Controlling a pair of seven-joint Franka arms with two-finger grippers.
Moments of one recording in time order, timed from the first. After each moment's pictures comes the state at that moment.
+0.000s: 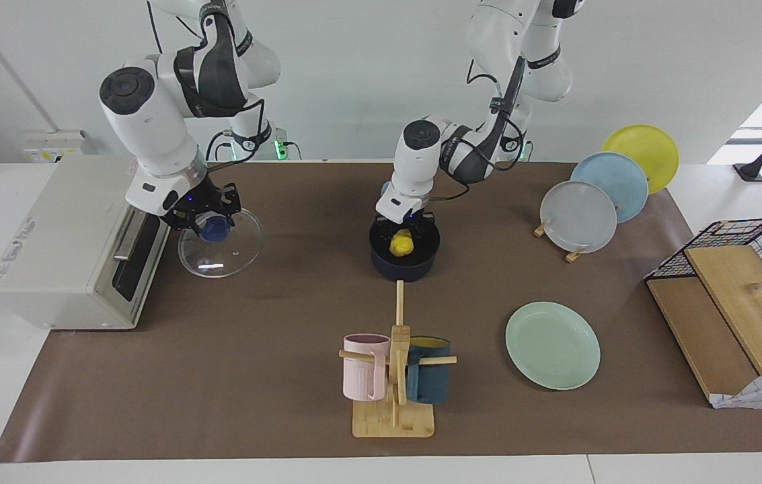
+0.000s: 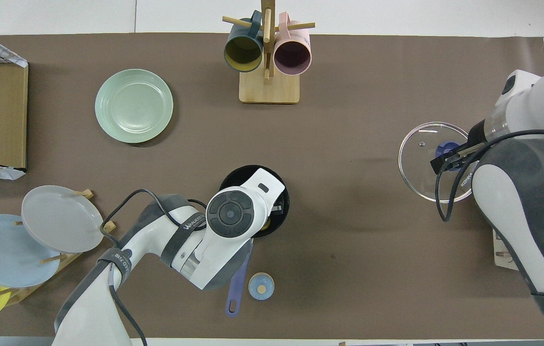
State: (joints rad) left arm -0.74 0.22 -0.03 -2.12 -0.04 2.40 -0.76; right arm 0.17 0.02 -0.09 -1.81 0.02 1.74 -0.26
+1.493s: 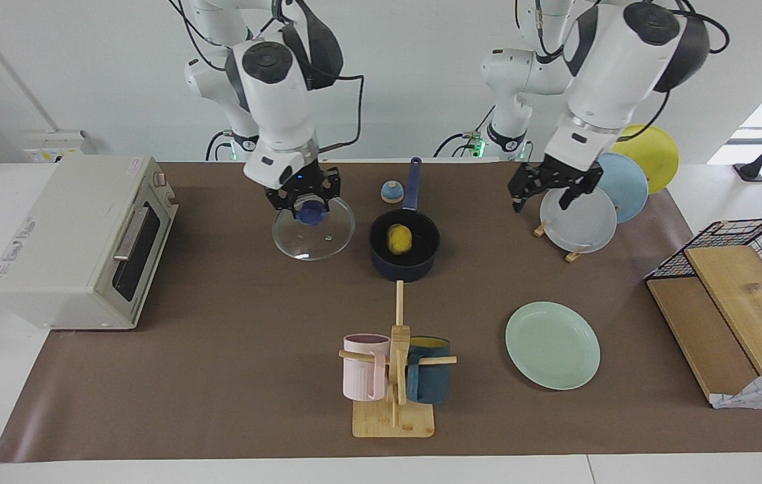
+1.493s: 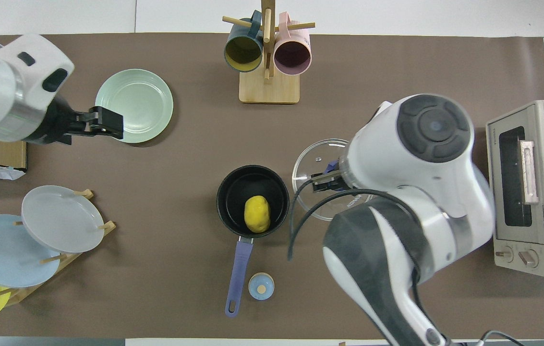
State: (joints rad) left arm -0.22 0.05 0.02 -1.60 -0.07 1.69 -0.19; right arm 0.55 0.08 -0.06 -1.81 0.08 1.89 0.26
